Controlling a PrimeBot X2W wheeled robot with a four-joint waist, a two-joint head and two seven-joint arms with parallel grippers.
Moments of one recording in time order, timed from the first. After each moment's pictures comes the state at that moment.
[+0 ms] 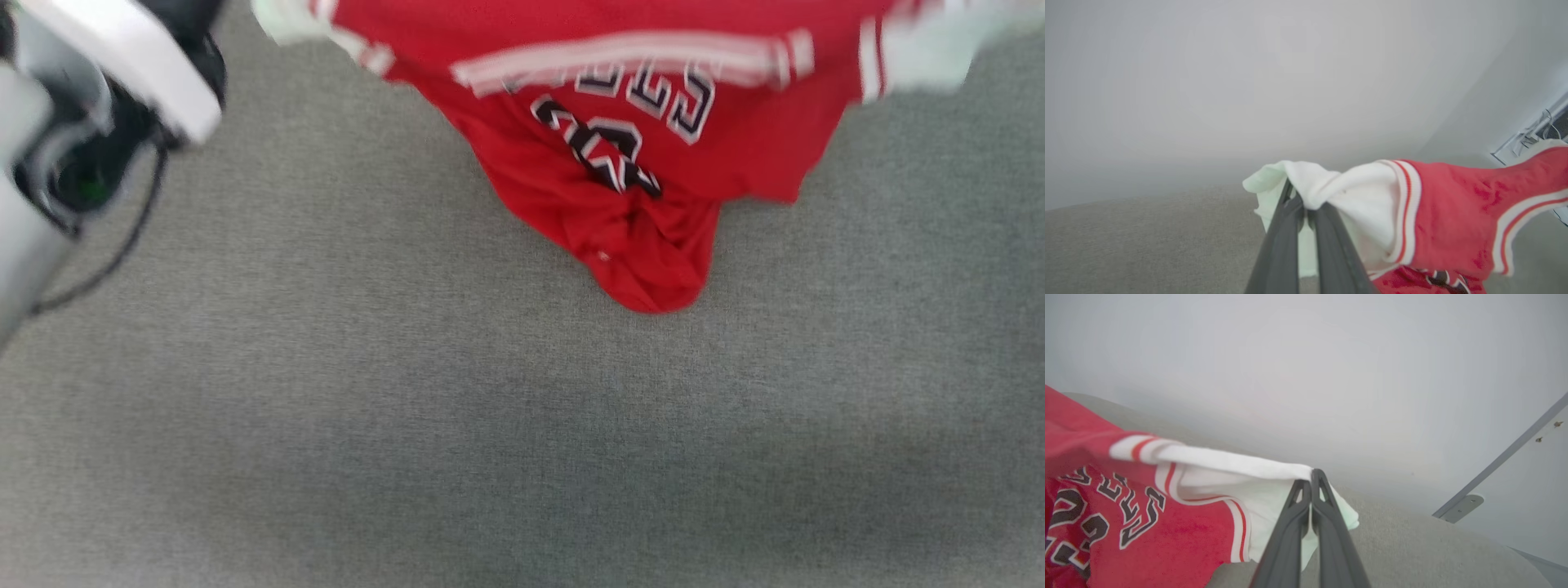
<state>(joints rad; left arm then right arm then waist) -1.32 0.73 -1.16 0.51 -1.44 -0.13 -0.14 -0.81 -0.65 0.19 0.16 0.60 0.13 0.39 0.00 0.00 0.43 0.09</state>
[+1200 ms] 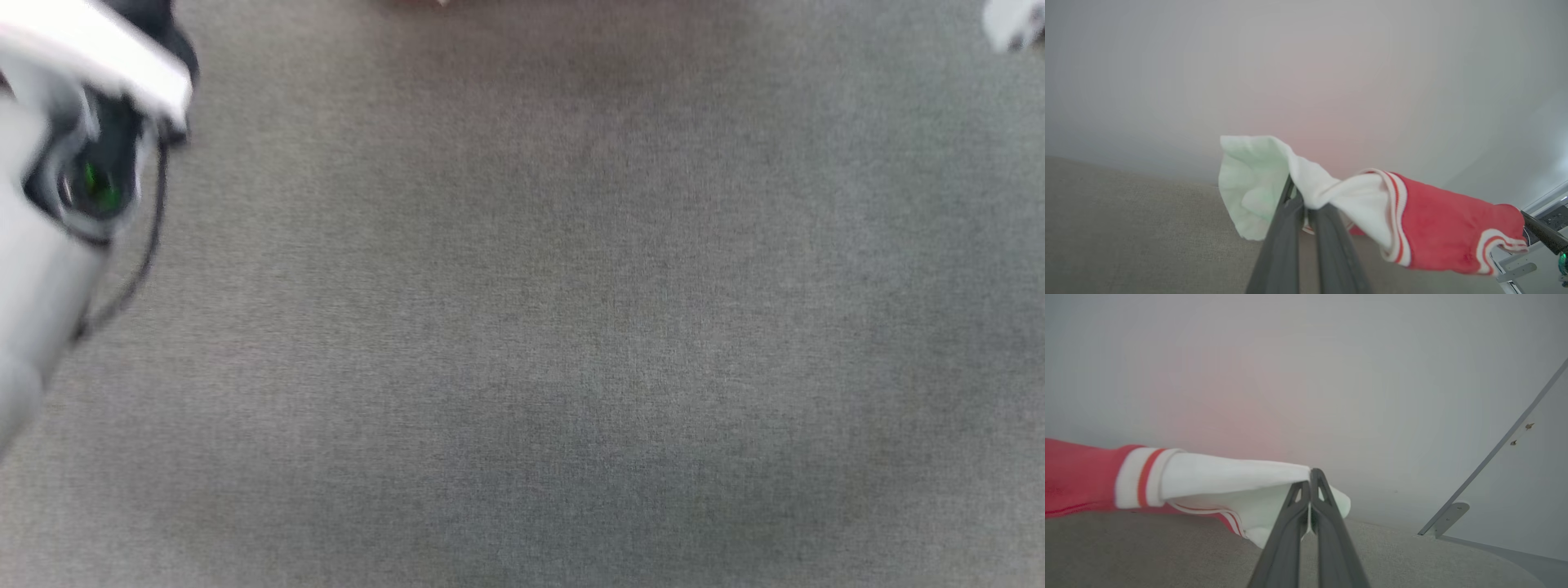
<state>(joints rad) -1.25 0.63 -0.97 0.67 -1.57 -0.13 -0.26 -1.24 -0.42 0.32 0.83 0.46 0.13 0.06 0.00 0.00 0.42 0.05</state>
